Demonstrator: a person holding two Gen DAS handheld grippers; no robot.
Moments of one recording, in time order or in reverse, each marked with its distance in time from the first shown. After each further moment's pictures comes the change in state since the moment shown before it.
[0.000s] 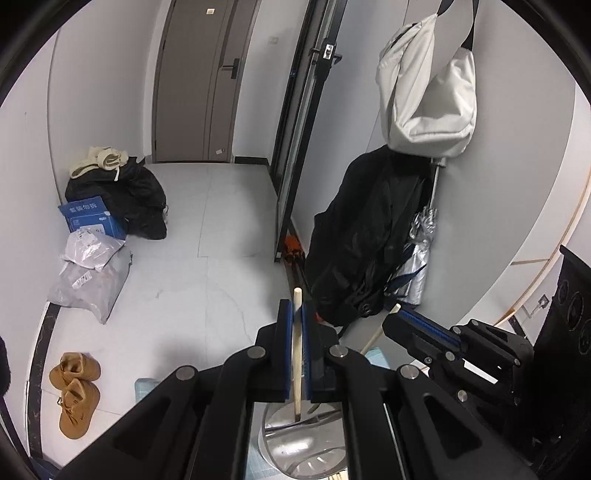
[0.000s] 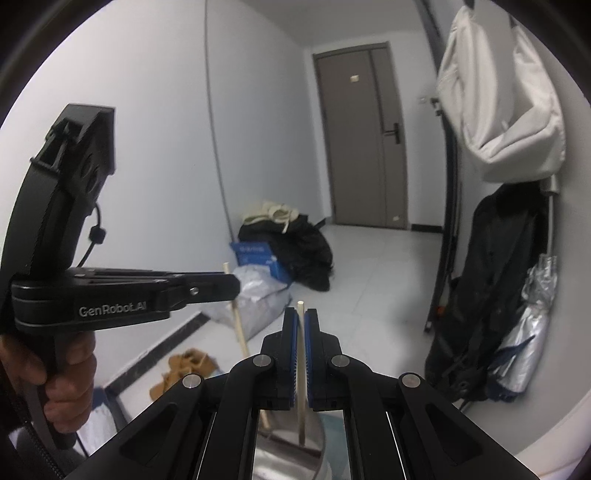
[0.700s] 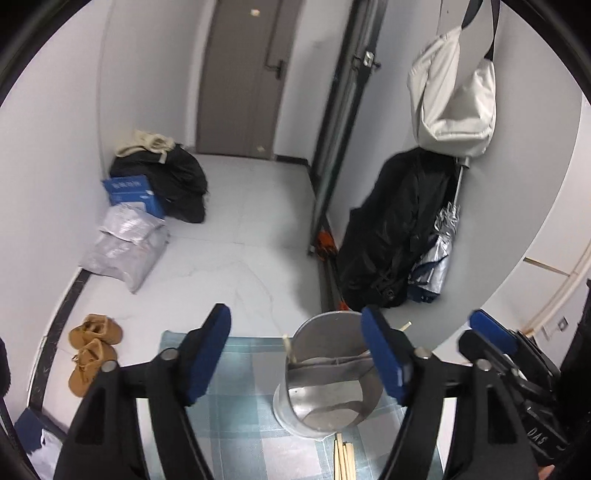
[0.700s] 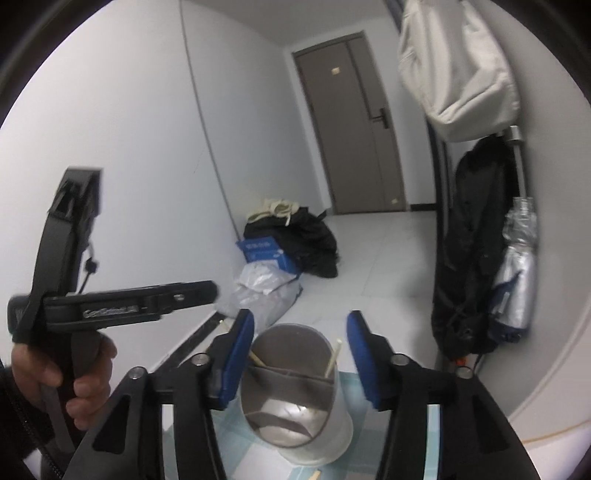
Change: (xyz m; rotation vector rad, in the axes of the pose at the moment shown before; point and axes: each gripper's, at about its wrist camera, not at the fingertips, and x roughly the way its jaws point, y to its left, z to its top) left arm -0.052 -0.008 -0.042 -0.104 -0.043 0.149; right arm -0.071 -0.004 -0.041 0.161 -0.024 0.006
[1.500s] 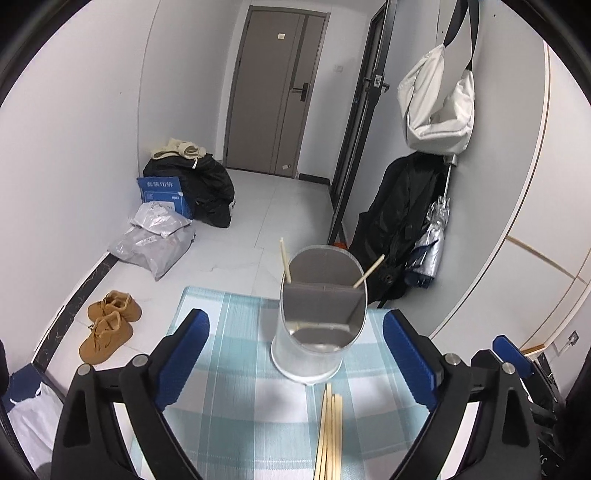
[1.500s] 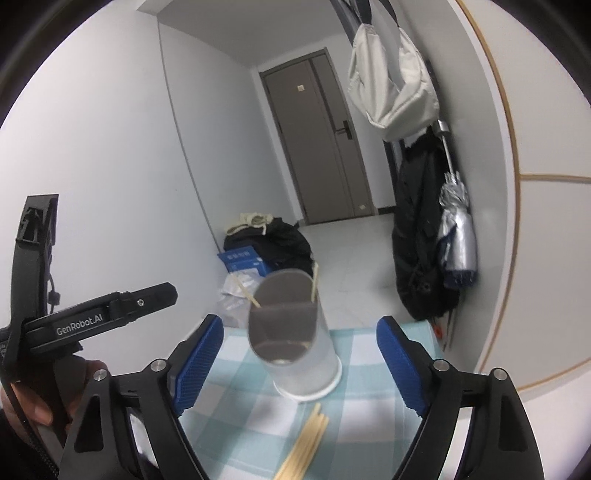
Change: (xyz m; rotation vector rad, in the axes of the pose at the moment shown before) left arm -0.051 -0.023 -0.083 -0.067 -0.090 0.083; right arm -0.087 0.013 -0.072 0.063 -0.048 -0.120
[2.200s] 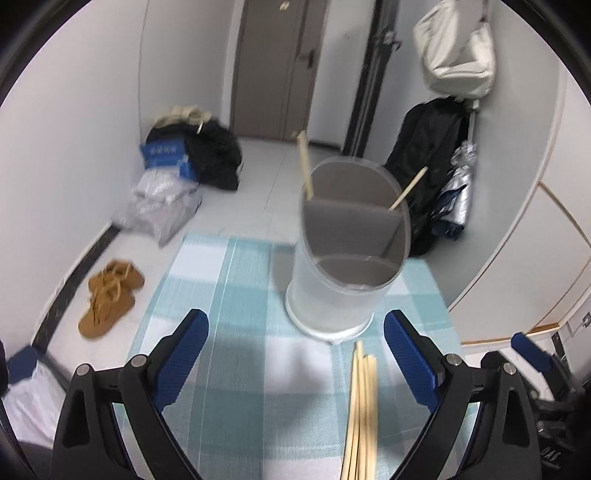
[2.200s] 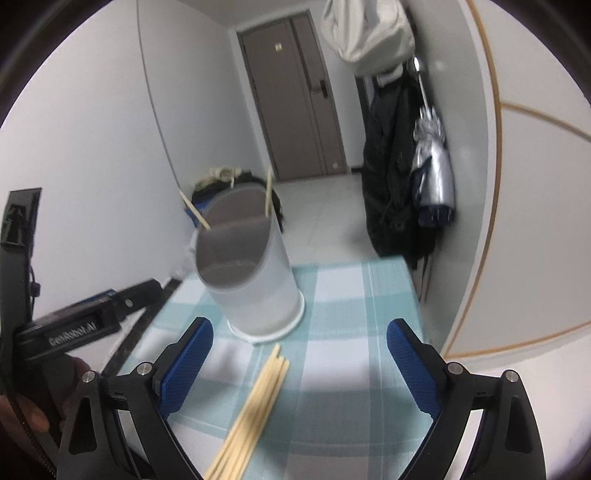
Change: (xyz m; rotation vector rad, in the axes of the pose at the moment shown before) left arm 0.052 0.021 -0.051 0.005 0.134 0.041; right arm 0.047 -0.021 -0.062 -0.002 0.205 -0.090
